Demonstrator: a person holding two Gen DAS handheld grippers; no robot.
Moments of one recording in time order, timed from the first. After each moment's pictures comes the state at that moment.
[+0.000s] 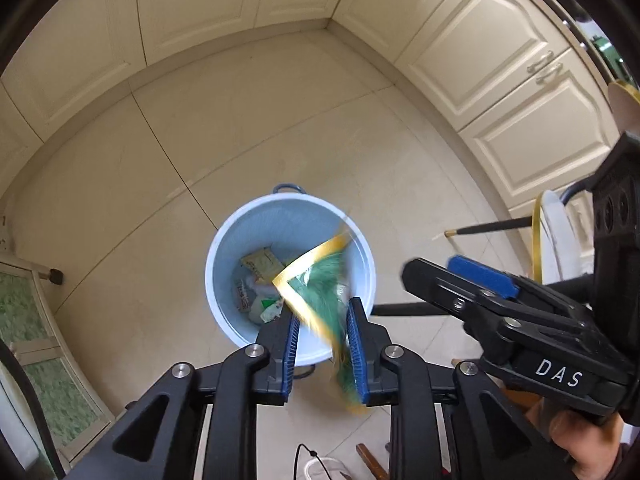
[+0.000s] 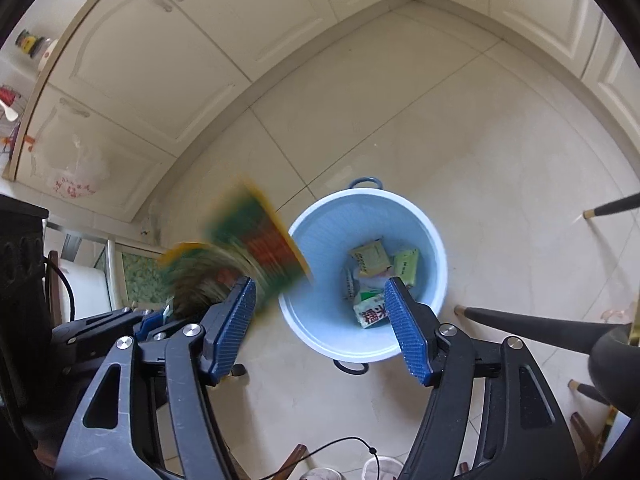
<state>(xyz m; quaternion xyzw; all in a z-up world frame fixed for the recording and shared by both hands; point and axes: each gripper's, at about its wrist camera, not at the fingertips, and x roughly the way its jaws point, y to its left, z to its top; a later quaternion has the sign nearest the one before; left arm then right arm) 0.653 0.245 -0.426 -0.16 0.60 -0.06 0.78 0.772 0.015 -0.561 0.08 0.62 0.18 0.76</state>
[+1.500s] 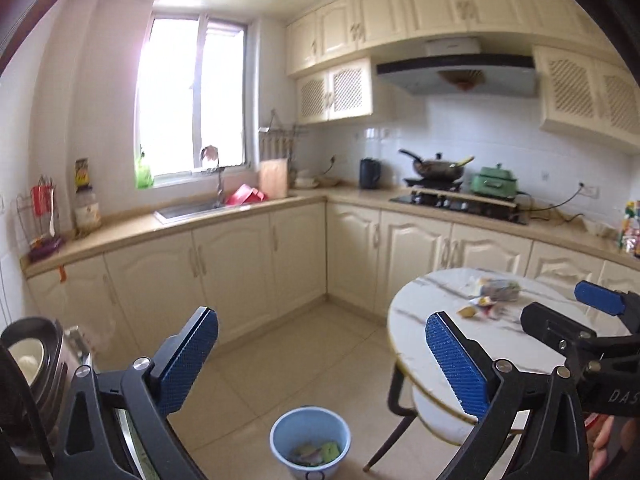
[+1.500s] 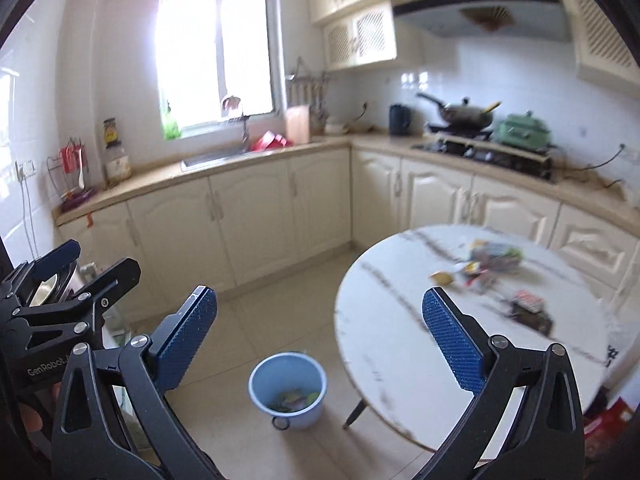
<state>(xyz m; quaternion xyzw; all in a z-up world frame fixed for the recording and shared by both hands) 0.314 -0.011 -0.095 -0.01 0.15 0.01 0.99 0.422 -0.117 -0.111 -0.01 0.22 0.09 0.97</state>
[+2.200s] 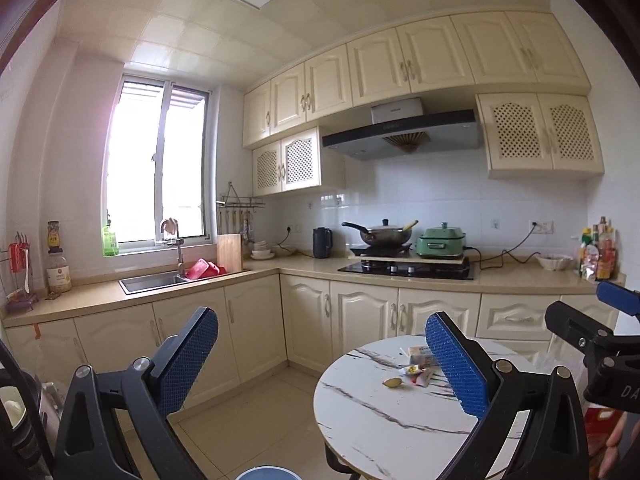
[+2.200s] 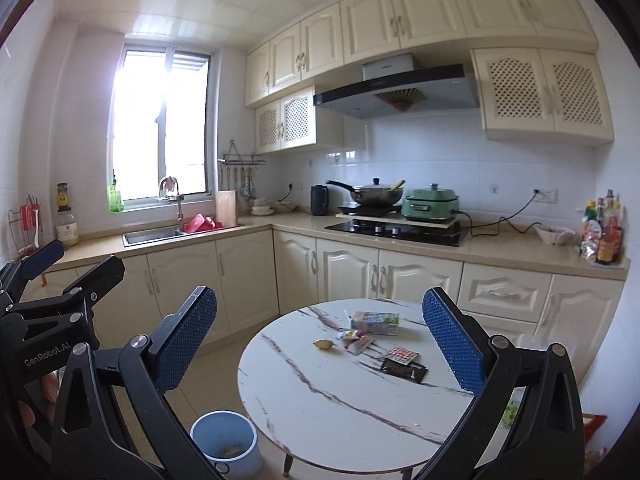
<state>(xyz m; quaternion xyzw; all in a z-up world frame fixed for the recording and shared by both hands) 0.225 -0.064 -0.114 0.00 0.03 -0.05 1.00 0.327 -0.215 -0.021 -0.01 0.10 -0.03 0.99</state>
